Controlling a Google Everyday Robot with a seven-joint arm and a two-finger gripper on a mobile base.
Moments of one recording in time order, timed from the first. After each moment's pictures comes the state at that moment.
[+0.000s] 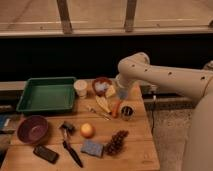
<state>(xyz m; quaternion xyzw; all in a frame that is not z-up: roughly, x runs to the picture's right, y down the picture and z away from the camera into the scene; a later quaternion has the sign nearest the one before) 0.067 0.029 0.790 -0.25 0.06 0.57 0.78</state>
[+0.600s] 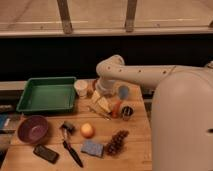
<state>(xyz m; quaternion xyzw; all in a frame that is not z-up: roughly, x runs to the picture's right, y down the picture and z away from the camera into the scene) -0.021 0.055 0.839 -0.29 0.07 0.47 0.83</state>
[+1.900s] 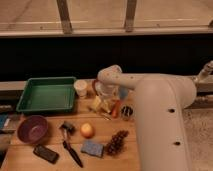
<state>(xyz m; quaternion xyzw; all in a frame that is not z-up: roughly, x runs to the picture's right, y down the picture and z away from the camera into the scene) -0.015 0.092 0.927 -0.33 0.08 0.45 0.83</state>
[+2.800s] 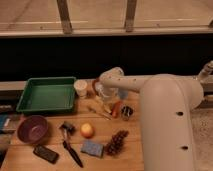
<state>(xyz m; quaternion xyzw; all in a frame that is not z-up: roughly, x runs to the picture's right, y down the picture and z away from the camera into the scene) -0.011 0.096 0.919 -0.31 0.06 0.46 0.83</state>
